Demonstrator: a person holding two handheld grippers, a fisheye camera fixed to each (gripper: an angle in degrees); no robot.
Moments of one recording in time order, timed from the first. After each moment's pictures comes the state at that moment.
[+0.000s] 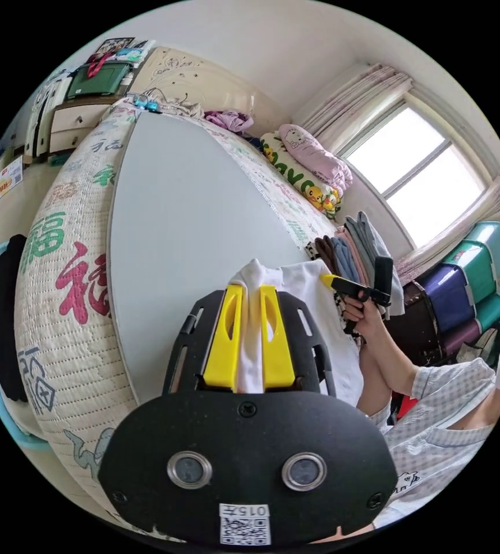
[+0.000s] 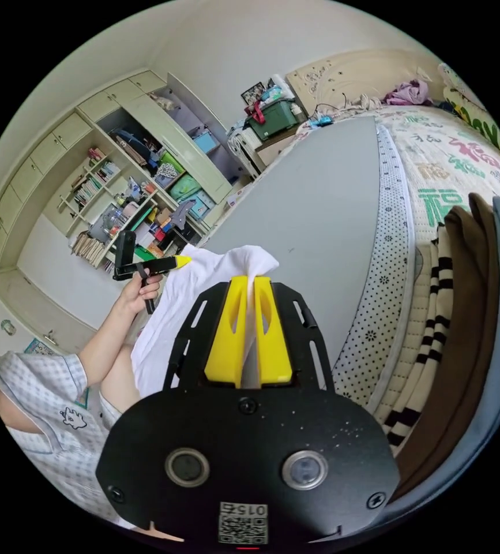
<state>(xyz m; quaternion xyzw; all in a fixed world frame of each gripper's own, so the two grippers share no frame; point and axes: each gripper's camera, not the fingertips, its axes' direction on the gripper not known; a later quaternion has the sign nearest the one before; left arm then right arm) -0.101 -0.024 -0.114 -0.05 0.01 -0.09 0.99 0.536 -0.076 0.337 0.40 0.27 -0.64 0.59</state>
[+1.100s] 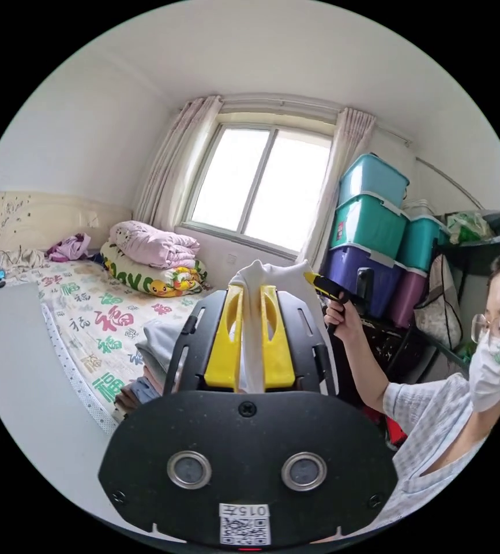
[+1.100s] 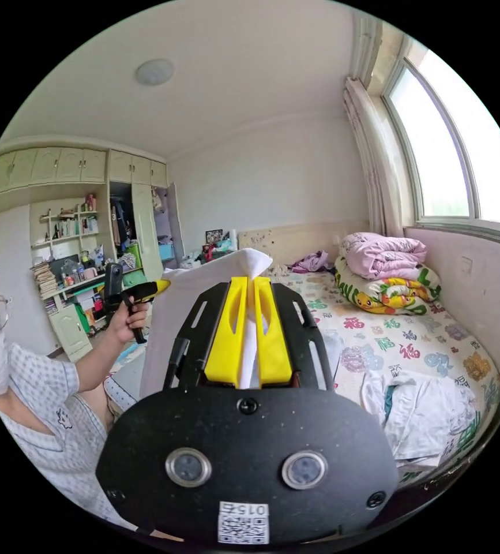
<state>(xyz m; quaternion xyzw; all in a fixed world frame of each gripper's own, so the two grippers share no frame) 0.411 -0.162 0.030 0.13 0.19 0.15 0.96 0.490 0.348 0.408 0.67 0.26 -0.62 0.32</state>
